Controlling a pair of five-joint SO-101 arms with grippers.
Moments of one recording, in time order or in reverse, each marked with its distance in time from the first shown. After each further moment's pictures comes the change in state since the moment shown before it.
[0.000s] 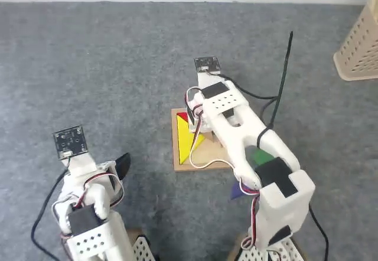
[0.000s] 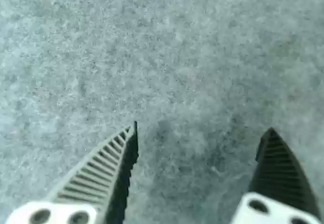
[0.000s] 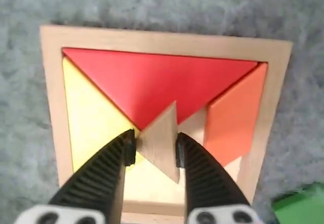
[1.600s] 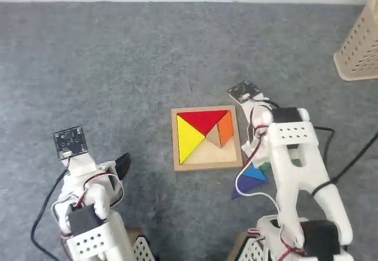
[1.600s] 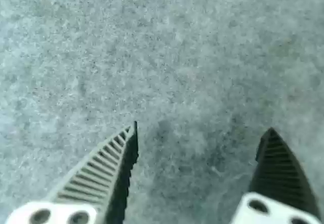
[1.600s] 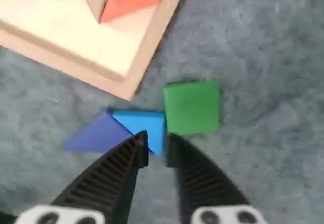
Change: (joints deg) left arm 0.0 0.0 0.0 0.0 0.0; right arm 21.3 -35.0 30.2 10.0 46.4
